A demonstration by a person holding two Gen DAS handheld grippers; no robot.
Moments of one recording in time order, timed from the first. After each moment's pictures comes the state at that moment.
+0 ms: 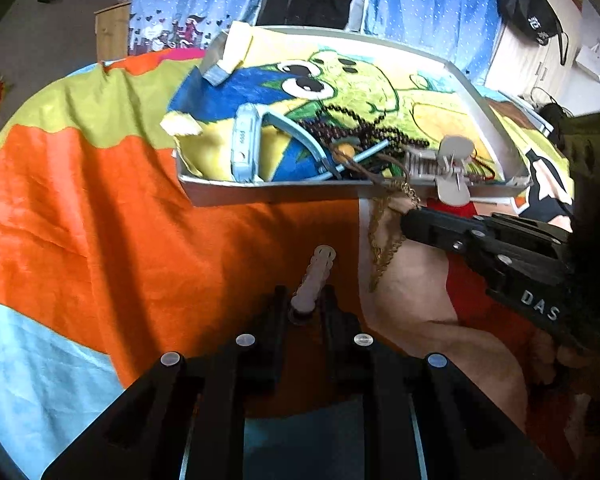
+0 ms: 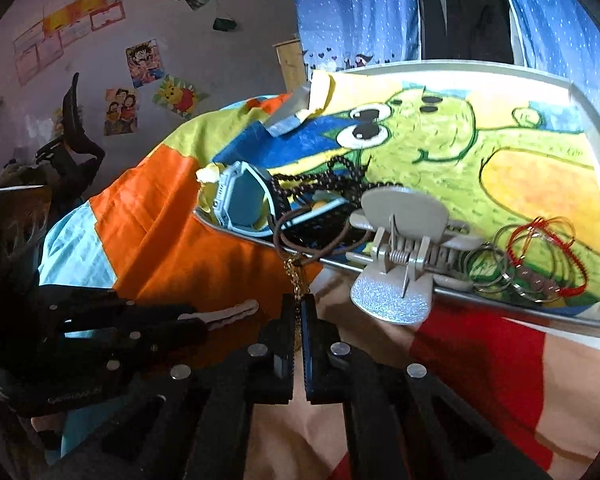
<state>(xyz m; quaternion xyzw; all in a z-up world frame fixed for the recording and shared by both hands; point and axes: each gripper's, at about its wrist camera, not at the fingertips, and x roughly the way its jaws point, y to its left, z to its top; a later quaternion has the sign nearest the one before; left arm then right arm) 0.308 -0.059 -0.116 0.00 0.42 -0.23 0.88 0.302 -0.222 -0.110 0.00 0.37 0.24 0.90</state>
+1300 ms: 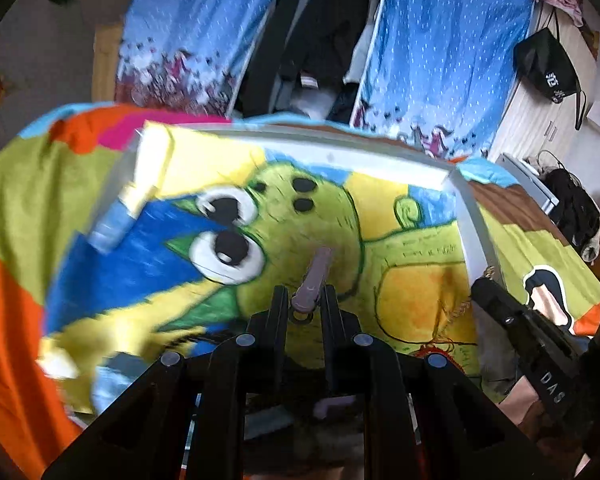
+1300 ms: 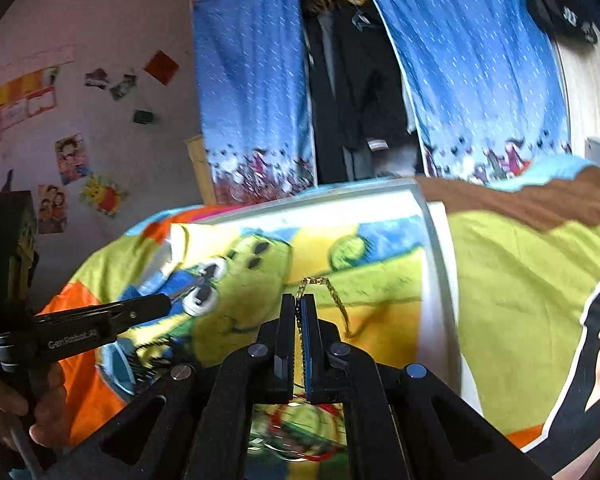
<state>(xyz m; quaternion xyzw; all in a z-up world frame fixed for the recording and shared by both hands) 0.428 -0.154 -0.059 -0.06 0.39 -0.23 0.89 0.354 -0.336 -0.041 0.07 0.25 0.09 0.96</state>
